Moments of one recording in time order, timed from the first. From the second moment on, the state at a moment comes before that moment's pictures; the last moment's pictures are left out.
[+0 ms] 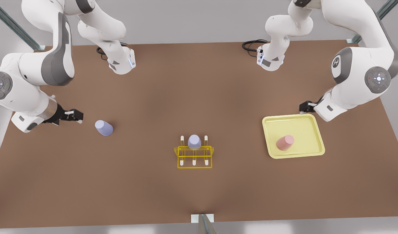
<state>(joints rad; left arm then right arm) -0.08 0.18 0.00 -1.45 -0.01 1.50 0.05 -0.06 0.19 0.10 -1.40 -0.06 1.51 -0.05</state>
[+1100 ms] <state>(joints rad) -0.11 0.48 0.07 -1.99 -0.07 2.38 0.06 -0.16 0.17 0.10 -2.27 -0.07 2.33 -0.01</state>
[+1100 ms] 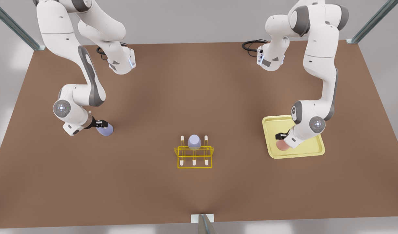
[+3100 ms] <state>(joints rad) -0.16 0.85 -0.21 -1.03 -0.23 1.93 -0.21 -0.18 0.30 0.12 -2.32 -0.04 2.53 -0.01</state>
